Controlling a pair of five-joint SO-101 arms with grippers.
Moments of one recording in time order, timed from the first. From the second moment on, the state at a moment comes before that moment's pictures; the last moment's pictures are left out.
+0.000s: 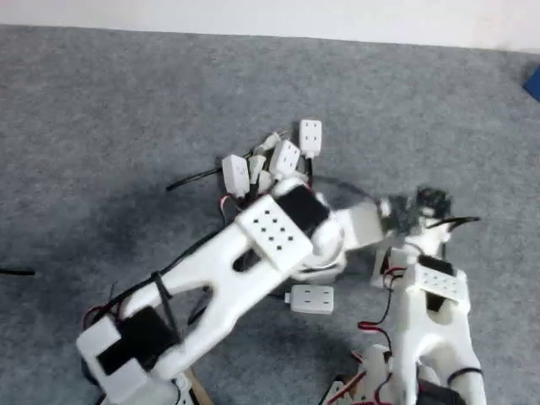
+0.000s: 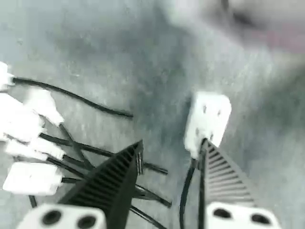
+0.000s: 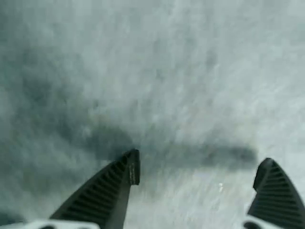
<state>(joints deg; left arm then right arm) 44.5 0.8 0.7 82.2 -27.4 12.5 -31.2 68.4 39.0 7.0</state>
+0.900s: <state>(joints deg) -10.7 1.0 21.7 65.6 -7.1 -13.7 -8.8 6.1 77.1 5.0</state>
